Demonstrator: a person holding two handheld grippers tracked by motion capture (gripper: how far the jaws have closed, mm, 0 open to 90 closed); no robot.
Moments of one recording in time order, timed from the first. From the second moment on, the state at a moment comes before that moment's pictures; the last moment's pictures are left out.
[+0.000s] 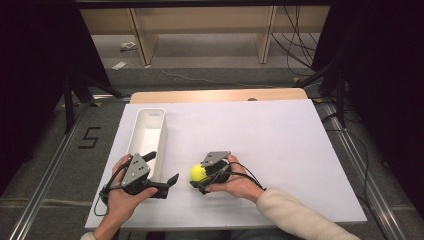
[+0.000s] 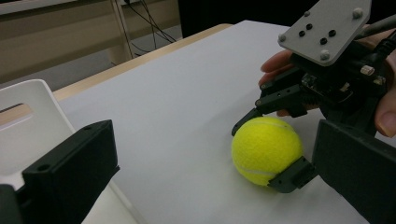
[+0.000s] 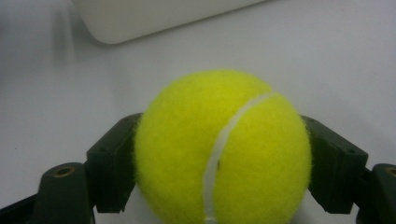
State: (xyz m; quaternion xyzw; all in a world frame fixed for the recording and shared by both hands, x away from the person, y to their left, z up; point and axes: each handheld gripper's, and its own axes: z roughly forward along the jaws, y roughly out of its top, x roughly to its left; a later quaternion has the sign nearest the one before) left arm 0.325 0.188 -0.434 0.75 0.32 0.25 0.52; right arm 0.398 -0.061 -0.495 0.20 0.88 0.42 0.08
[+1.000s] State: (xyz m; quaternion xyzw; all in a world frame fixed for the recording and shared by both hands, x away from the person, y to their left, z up) left arm 0.325 0.188 -0.434 0.75 0.32 0.25 0.52; right arm 0.400 -0.063 -0.486 0.20 0.87 0.44 0.08
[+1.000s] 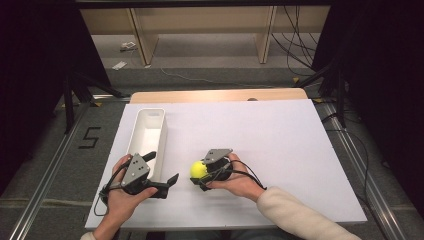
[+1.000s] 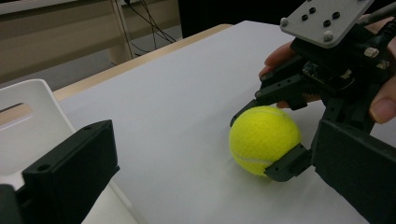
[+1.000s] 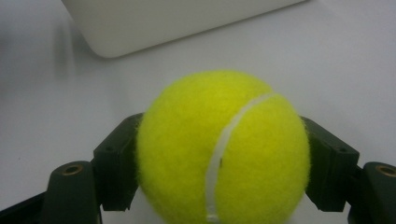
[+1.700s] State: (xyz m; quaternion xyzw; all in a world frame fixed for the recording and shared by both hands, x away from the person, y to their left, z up) left arm 0.325 0.189 -0.434 0.75 0.32 0.25 0.52; right arm 0.405 -0.064 -0.473 0.20 0.86 0.45 0.09
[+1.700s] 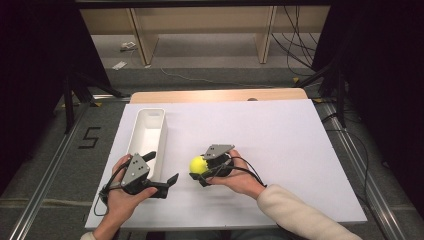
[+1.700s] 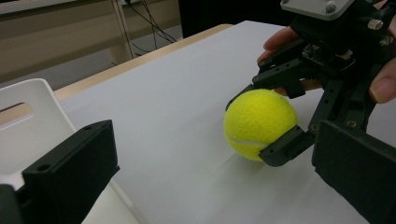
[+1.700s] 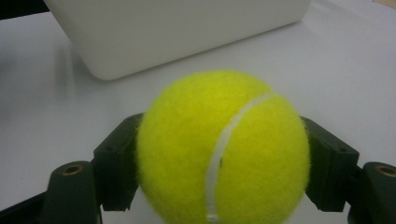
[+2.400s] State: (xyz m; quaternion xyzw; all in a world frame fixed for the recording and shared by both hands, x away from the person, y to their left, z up) left arm 0.325 0.189 -0.434 0.75 0.32 0.25 0.52; right arm 0.410 -0.062 -0.464 0.21 0.85 0.47 0.10
